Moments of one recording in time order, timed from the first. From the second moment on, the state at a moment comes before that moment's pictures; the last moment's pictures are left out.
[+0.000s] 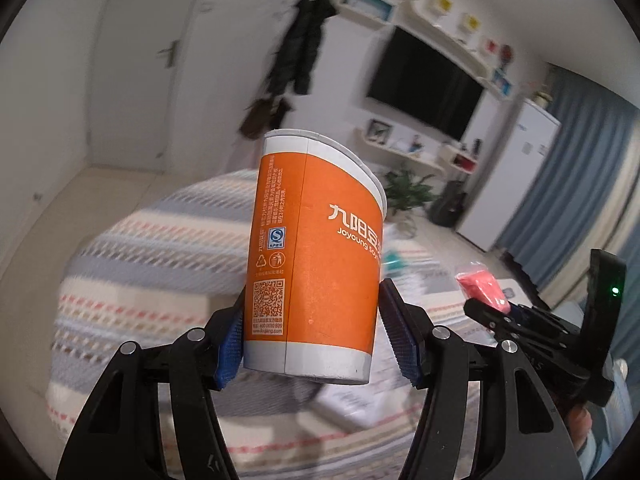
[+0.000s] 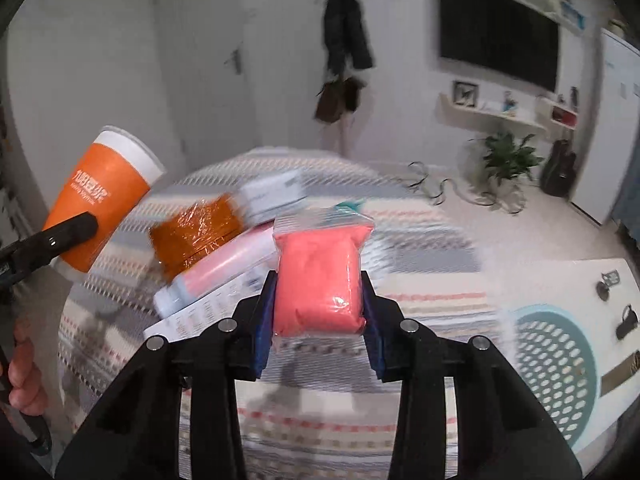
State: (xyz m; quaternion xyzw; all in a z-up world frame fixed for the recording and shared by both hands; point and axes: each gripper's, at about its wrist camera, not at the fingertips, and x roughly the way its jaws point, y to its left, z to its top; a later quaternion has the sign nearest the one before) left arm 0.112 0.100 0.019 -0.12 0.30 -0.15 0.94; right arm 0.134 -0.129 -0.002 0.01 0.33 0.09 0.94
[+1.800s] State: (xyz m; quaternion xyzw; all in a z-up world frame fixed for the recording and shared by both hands) left arm 0.131 -0.145 -0.034 -0.02 0.38 -0.34 0.86; right arm 0.084 -0.370 -0.079 0.16 0.37 -0.14 0.90
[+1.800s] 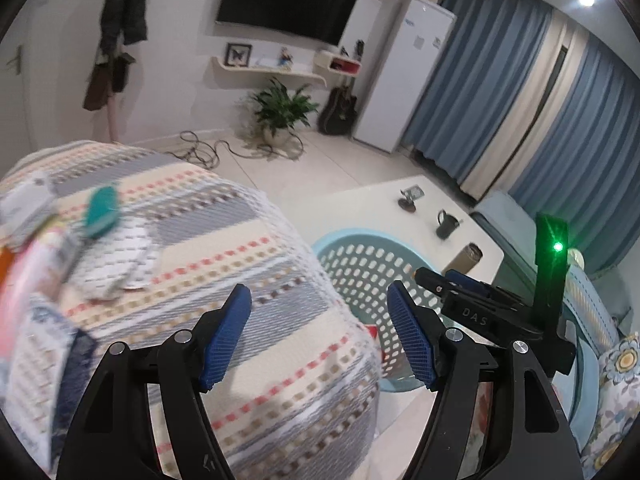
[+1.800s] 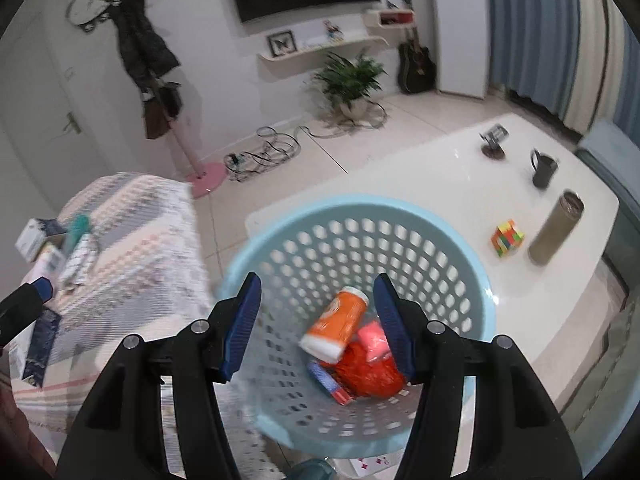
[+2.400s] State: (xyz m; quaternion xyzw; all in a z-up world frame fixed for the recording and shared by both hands) left arm 0.096 0.063 -0.011 -0.13 0.33 -0.20 0.91; right arm 0.090 -0.157 -0.038 0.05 0.35 0.06 0.93
